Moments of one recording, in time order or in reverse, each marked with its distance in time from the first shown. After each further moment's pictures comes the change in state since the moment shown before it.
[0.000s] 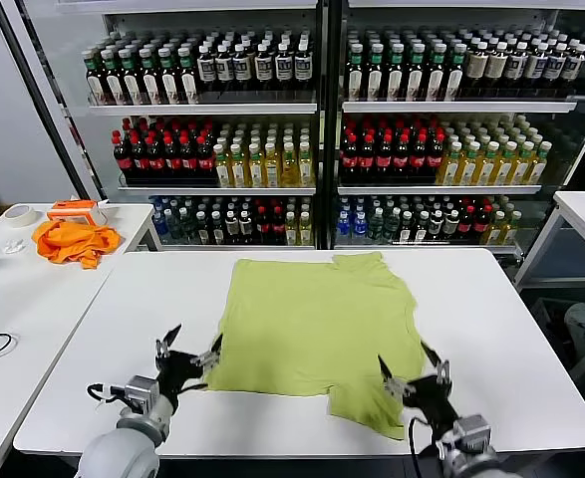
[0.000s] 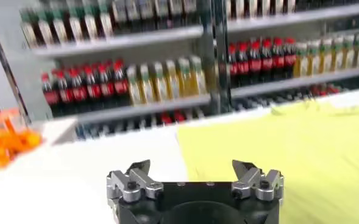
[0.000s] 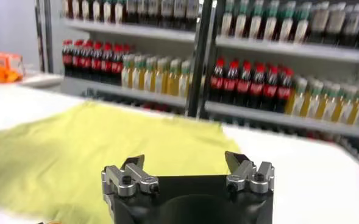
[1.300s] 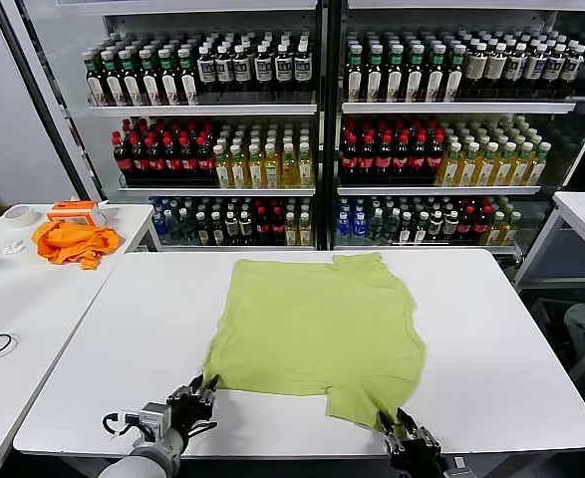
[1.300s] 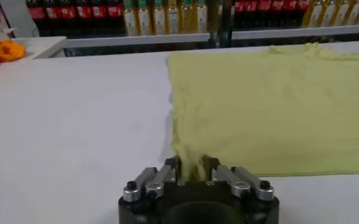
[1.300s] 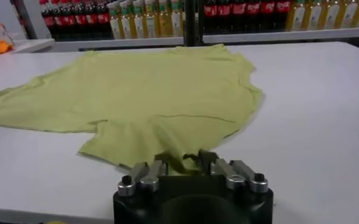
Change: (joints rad) left arm 0.048 -0.037 0.043 0.037 -0.058 0.085 -0.044; right arm -0.019 0.024 -0.069 -0.036 0.148 -0.020 0.056
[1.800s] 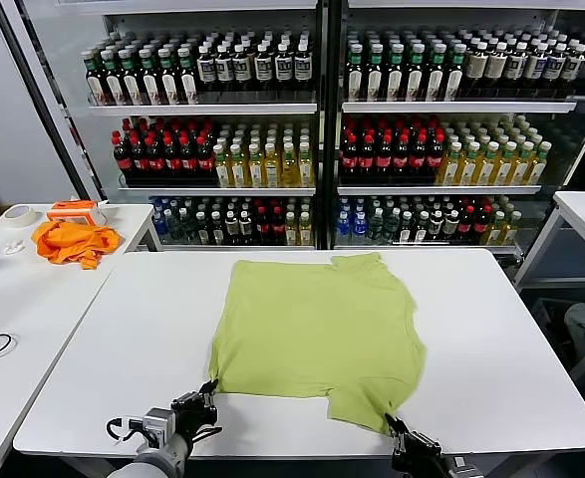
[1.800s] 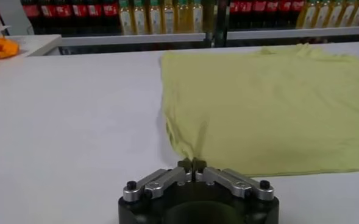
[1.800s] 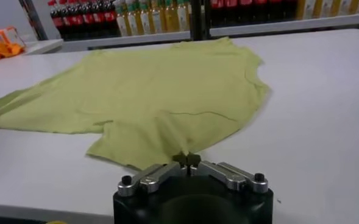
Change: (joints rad) left arm 0.050 0.016 0.004 -0.060 -0.005 0.004 -0.031; right arm -0.103 -0.055 0.076 0.132 0.048 -0.031 -0.019
